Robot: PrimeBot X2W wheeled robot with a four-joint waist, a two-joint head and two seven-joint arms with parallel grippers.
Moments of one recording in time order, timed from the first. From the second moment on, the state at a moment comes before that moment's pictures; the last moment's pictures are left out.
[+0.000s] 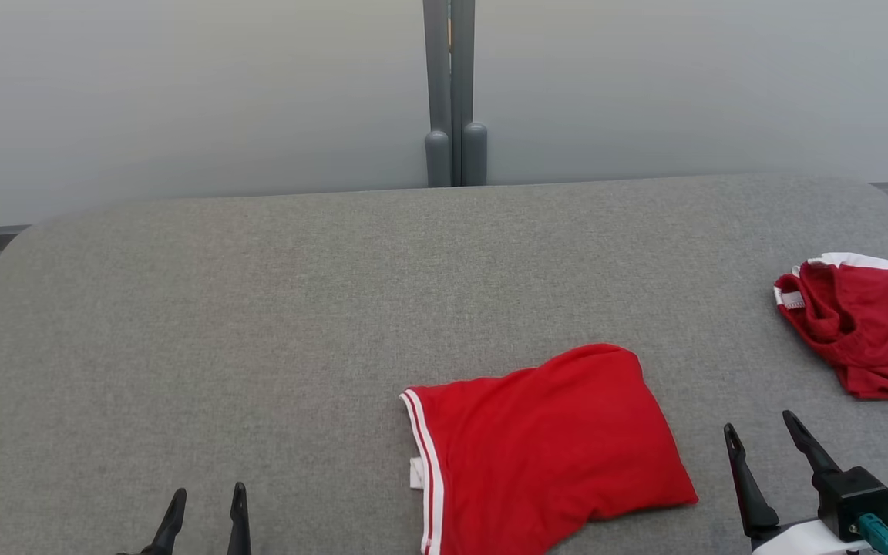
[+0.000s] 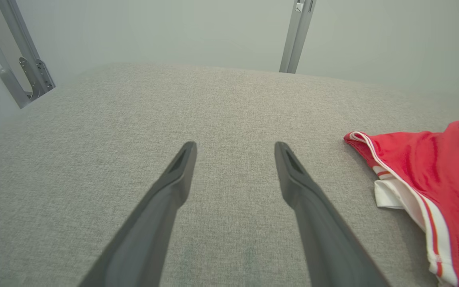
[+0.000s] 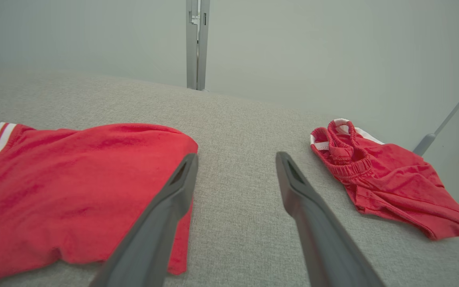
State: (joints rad) left arm 0.17 0.05 0.00 0.25 -0.18 -0.11 -0.26; right arm 0.12 -0.14 -0.03 0.19 -0.01 0.13 -0.26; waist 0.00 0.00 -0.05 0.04
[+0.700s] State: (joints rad) left arm 0.17 0.05 0.00 0.25 -0.19 -0.11 -0.26; right arm -0.01 -0.26 0.16 0.19 0.21 0.13 -0.12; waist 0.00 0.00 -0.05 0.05
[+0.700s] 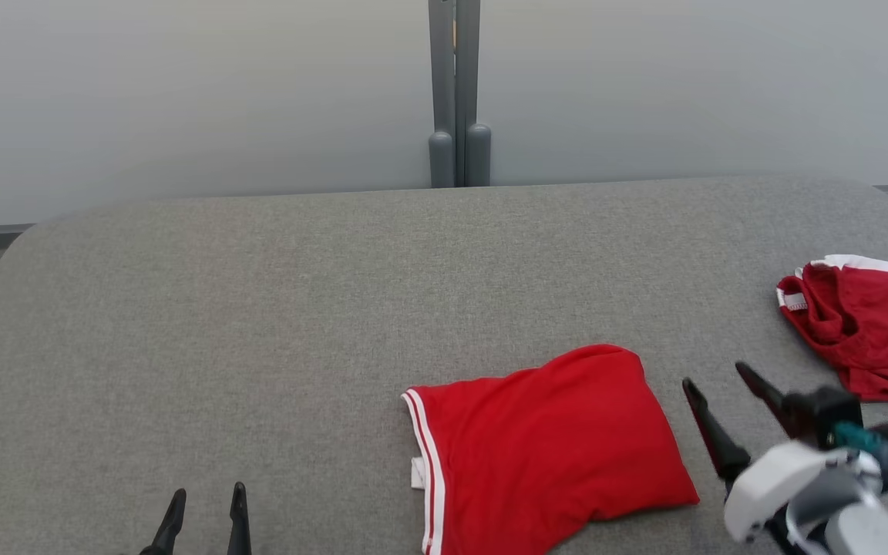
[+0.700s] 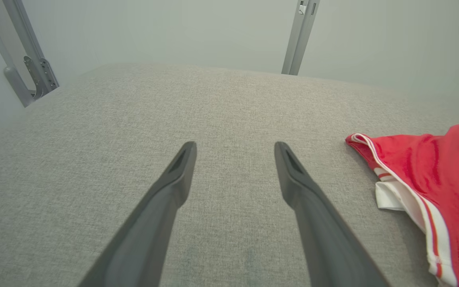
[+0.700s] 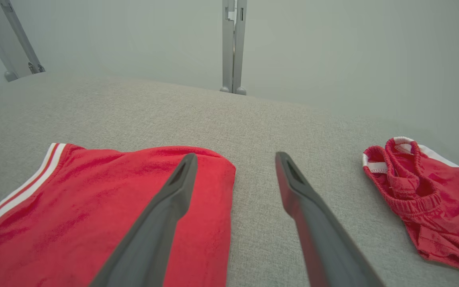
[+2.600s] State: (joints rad) left arm -0.02 0.09 -0.11 0.15 -0.14 -0.08 -0.26; right arm -0.77 -0.32 0.53 0.65 0.73 0.13 0.26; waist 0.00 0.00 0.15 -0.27
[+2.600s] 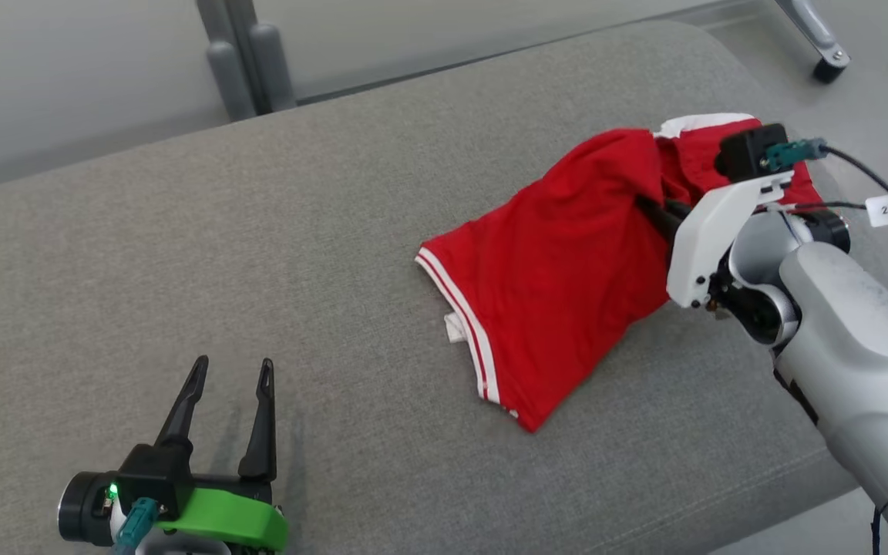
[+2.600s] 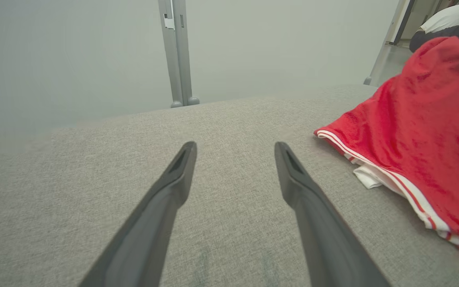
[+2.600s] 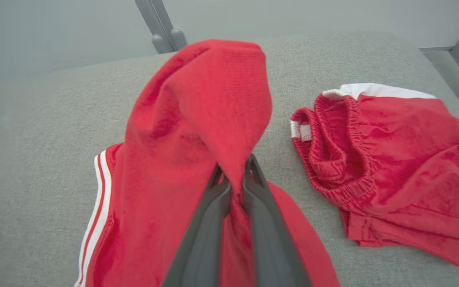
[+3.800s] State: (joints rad) left arm -0.09 0.14 -0.14 0.12 -0.11 -0.07 -0.24; right arm -1.03 -0.57 0.27 1.10 0.59 0.13 0.12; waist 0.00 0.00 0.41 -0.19
